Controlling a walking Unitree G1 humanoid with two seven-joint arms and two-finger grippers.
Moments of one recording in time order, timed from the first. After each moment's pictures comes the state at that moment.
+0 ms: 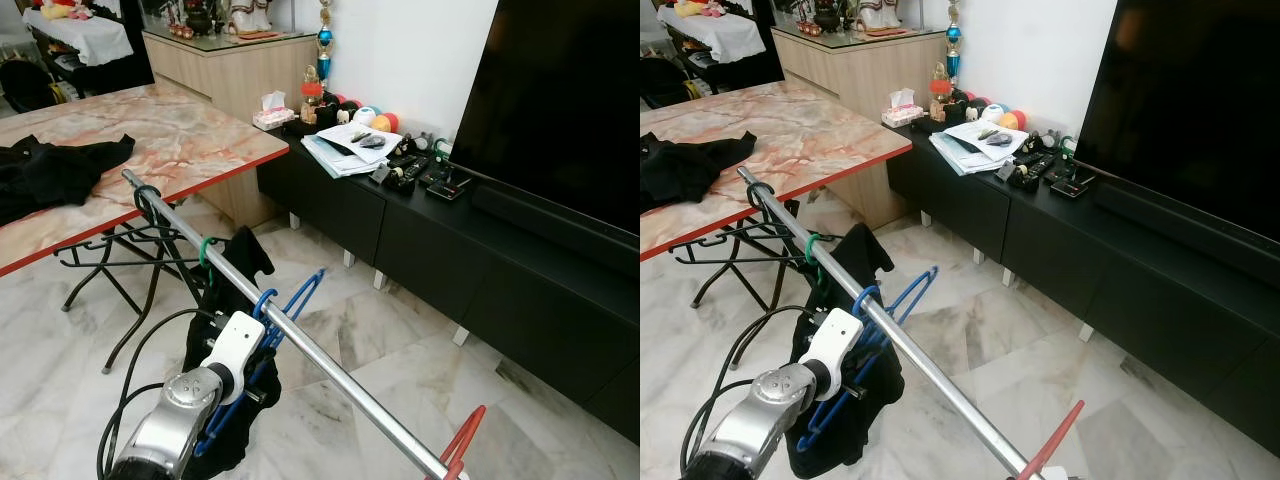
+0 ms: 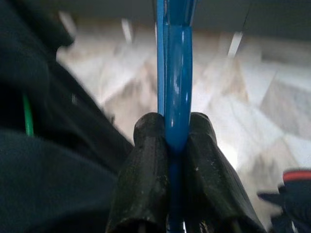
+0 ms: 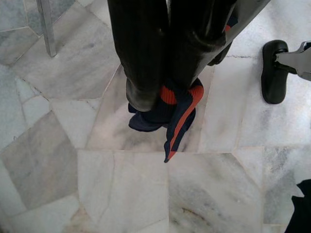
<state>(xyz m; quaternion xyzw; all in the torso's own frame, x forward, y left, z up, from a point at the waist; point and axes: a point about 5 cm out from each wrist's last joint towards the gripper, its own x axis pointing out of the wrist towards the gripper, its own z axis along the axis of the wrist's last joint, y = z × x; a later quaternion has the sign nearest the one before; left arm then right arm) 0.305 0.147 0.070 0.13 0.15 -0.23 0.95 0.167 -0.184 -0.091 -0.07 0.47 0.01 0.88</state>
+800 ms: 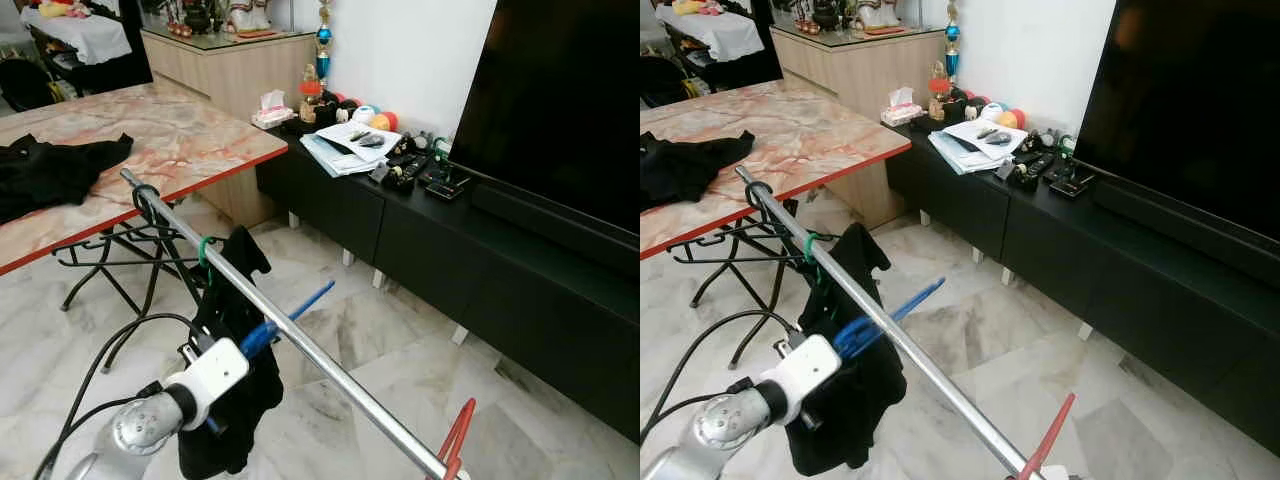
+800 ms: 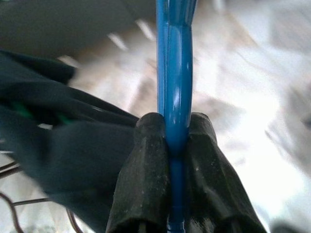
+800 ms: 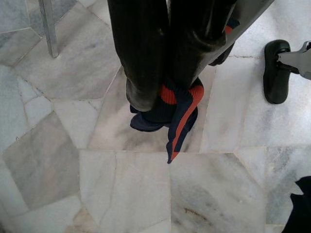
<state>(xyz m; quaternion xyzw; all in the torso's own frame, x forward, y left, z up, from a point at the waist) 0.252 0.176 0.087 0.34 0.13 -0.32 0.88 0.169 -0.186 -0.091 -0.08 0.47 0.01 0.88</state>
